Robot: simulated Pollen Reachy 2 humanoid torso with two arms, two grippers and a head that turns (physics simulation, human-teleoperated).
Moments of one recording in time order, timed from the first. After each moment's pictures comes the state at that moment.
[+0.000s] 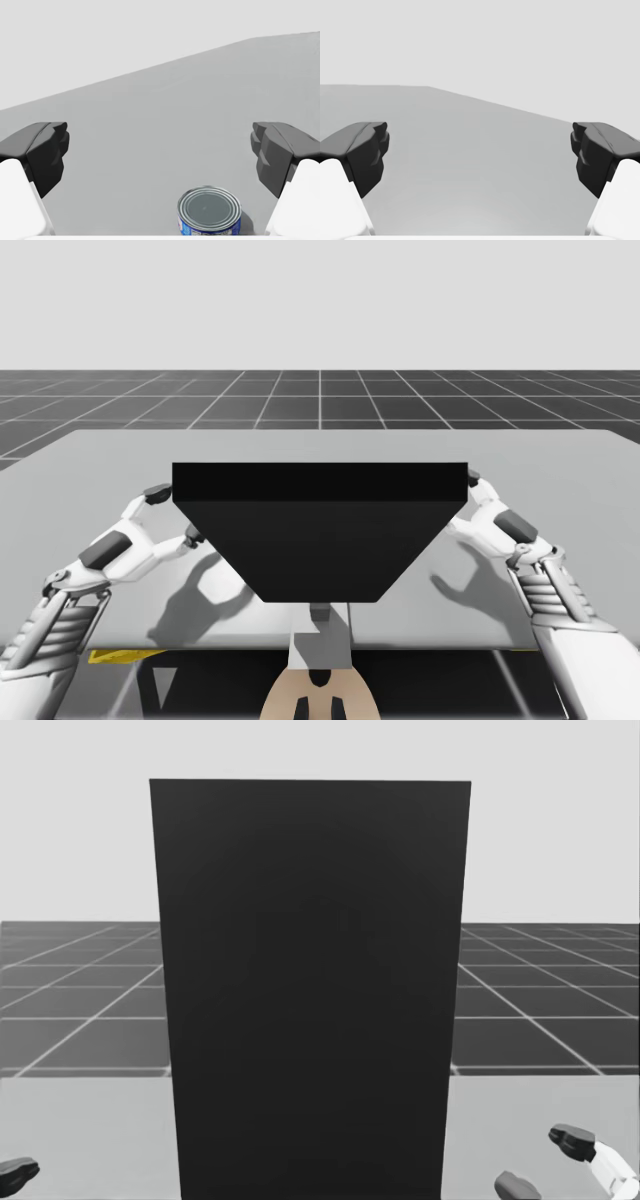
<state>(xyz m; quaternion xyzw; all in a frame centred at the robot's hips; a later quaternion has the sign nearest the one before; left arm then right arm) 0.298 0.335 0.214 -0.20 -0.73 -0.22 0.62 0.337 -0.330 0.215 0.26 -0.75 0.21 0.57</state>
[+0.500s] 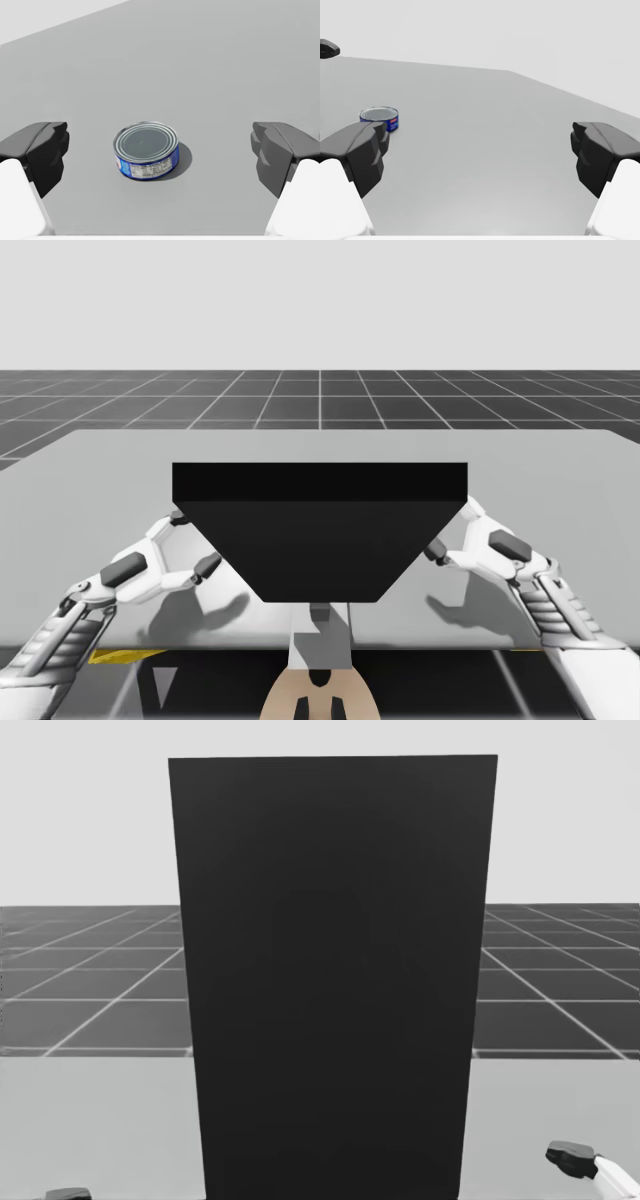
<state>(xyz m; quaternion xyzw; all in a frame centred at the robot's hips) 0.290 0.340 0.177 -0.26 -0.66 -0.31 0.63 0.321 -0.327 0.197 0.33 -0.70 0.31 0.54</state>
